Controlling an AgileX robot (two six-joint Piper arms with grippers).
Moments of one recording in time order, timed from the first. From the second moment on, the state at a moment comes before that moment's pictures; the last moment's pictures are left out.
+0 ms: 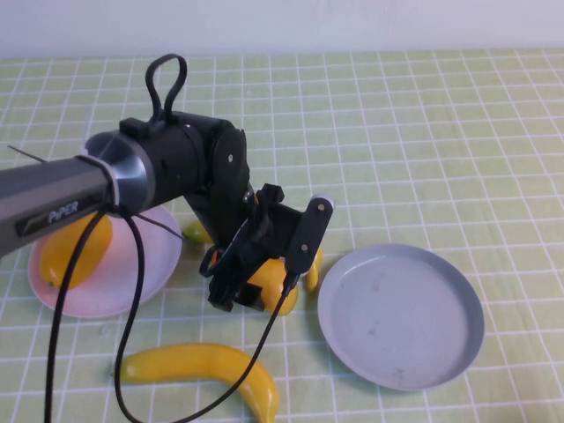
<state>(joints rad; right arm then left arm) 0.06 -0.01 0.03 0.16 0.36 -0.03 -0.60 1.92 -1.40 -0.16 0.86 1.55</state>
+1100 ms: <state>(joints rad) 0.06 -0.01 0.03 0.16 0.36 -0.03 -0.39 1.80 -1.43 0.11 0.93 0.18</state>
